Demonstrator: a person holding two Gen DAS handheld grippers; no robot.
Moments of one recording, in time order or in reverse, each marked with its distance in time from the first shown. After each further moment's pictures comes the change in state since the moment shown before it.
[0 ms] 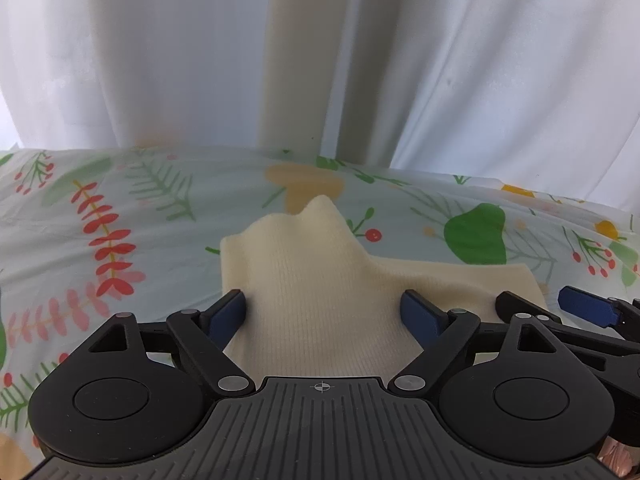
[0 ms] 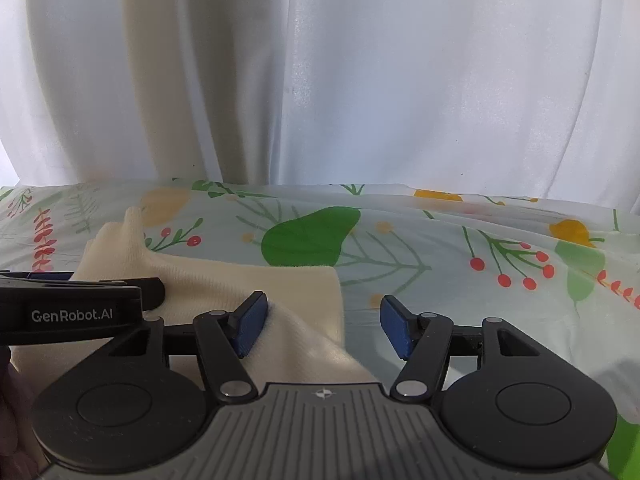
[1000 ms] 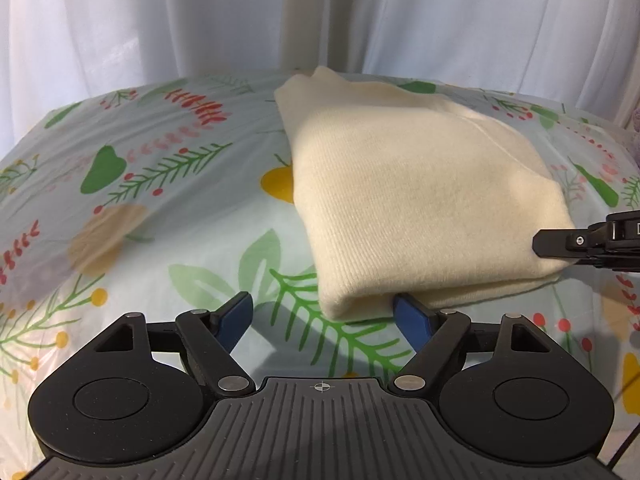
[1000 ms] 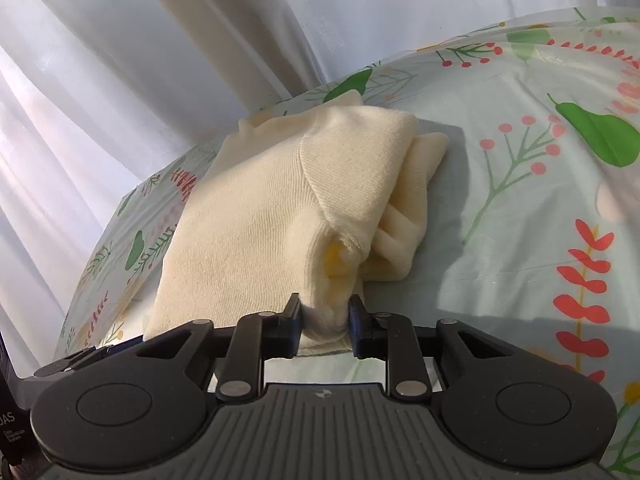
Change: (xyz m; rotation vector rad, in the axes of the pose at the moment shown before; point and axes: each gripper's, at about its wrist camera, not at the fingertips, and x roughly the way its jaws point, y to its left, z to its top) left arm -0.160 0.034 -0.162 0.095 0.044 -0.021; right arm -0.148 -0.045 -0.122 0.347 0.179 0.373
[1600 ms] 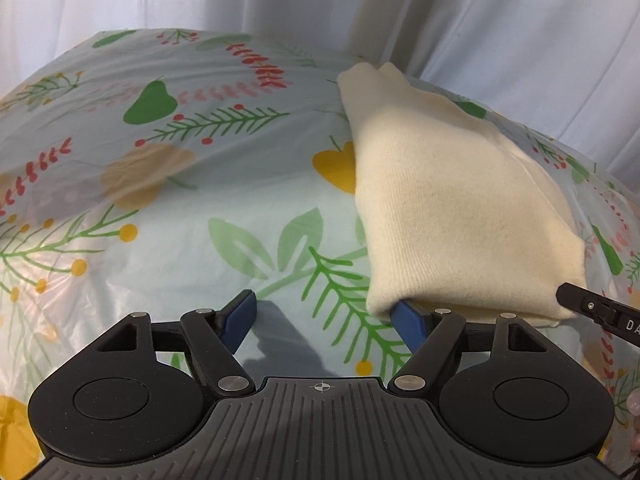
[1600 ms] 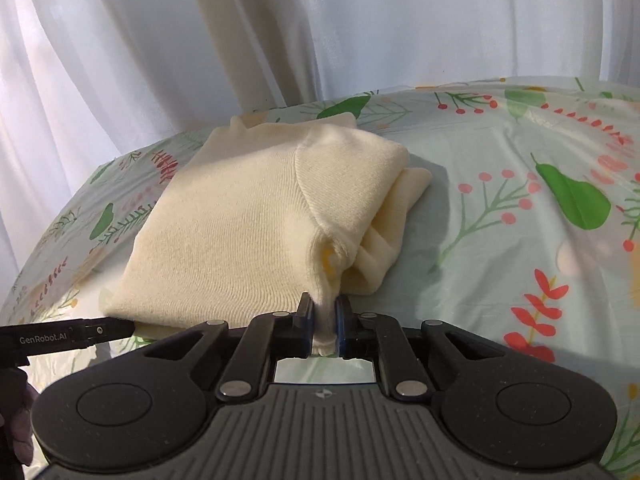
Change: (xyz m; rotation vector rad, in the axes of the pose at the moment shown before) left arm -0.010 0.024 0.001 -0.235 0.069 0.008; right arm -0.009 0.016 -0.007 -0.239 -0.058 -0.171
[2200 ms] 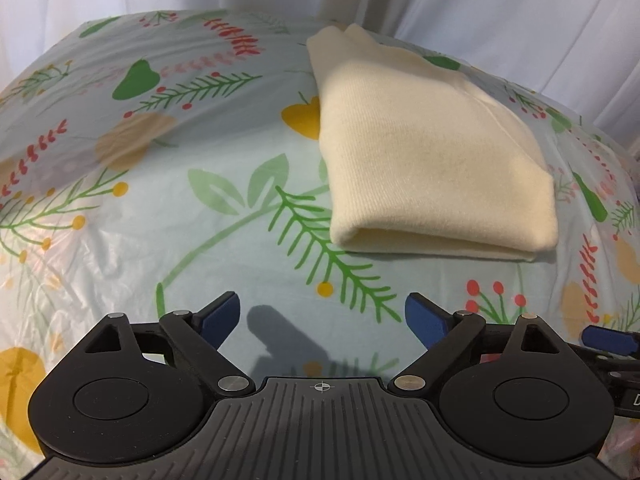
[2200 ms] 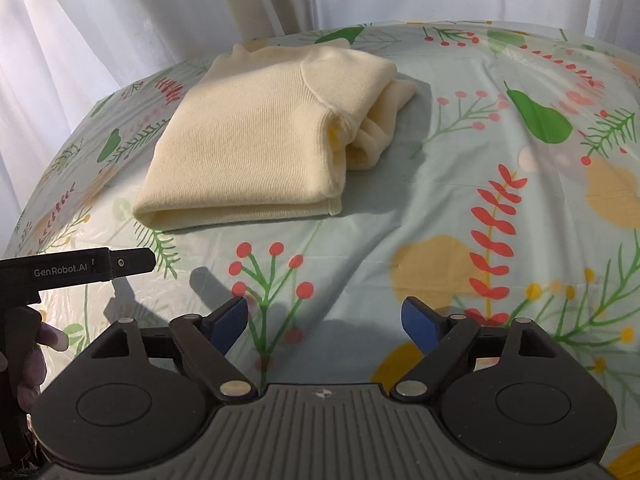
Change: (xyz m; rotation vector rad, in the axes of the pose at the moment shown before) left arm -0.024 -0.028 -0.023 0.062 0.109 0.014; right arm -0.047 0.012 -0.034 0.009 0.229 -0.034
